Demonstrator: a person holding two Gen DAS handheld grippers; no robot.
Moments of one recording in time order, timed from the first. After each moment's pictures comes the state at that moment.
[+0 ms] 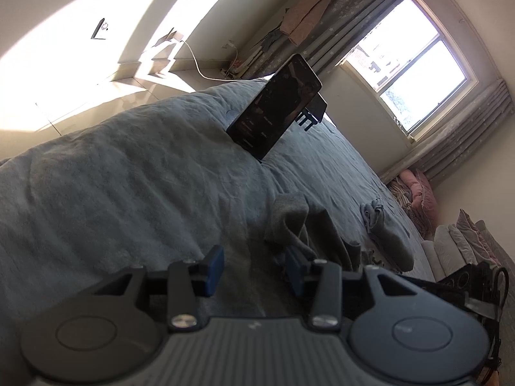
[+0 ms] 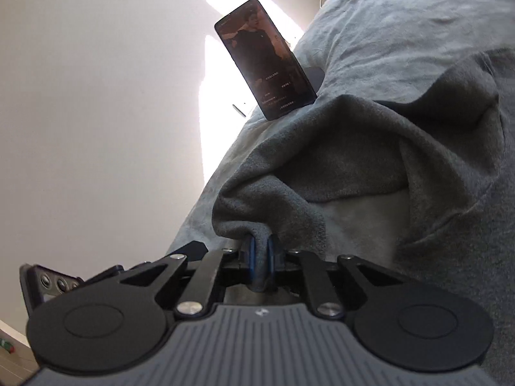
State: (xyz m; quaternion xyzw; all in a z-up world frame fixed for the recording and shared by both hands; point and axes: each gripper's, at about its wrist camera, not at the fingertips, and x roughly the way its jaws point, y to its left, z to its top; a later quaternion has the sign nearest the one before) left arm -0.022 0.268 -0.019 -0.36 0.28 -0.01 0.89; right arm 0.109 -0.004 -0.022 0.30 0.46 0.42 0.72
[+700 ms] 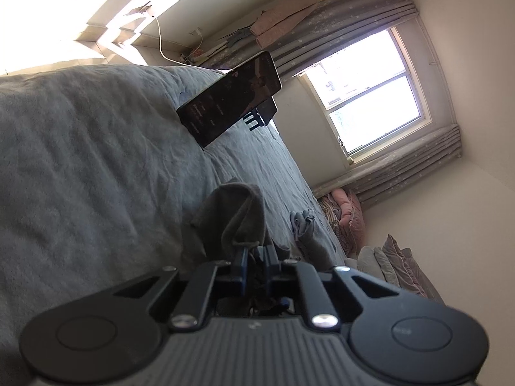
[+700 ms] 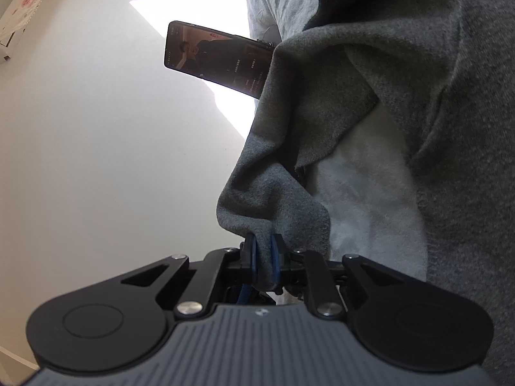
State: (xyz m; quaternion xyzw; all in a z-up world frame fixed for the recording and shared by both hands) left arm -0.018 0.267 -0.035 -0.47 0.23 -0.11 0.85; right arm 0.127 -0.010 -0.059 0.50 0.54 0.41 0.54
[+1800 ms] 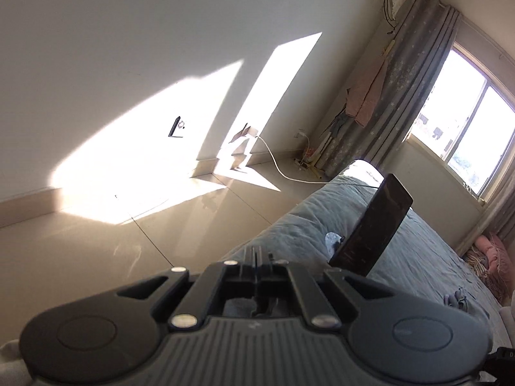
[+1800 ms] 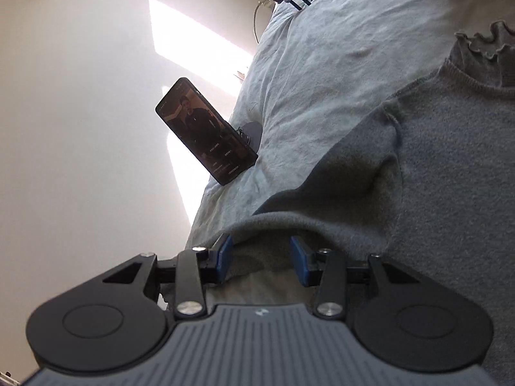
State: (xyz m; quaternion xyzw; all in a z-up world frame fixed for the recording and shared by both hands) left arm -0.017 0.347 0.009 -0.29 0.18 0.19 0.92; right arm 0.152 -0.040 0.005 0.30 0.45 0.34 0.77
